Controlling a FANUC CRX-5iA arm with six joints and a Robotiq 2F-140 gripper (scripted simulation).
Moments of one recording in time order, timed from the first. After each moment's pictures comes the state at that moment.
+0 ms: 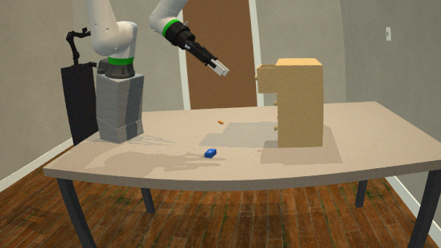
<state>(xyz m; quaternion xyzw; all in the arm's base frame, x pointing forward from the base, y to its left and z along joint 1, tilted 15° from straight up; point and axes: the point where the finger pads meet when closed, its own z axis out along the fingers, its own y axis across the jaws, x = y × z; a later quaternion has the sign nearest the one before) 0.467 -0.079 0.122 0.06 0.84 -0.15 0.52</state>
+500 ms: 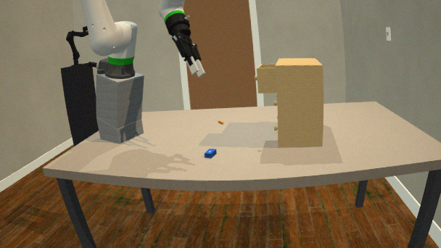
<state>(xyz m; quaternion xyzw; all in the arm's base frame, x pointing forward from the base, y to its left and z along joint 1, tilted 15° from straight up) 0.390 -0.111 0.117 0.14 0.88 -0.26 0.38</state>
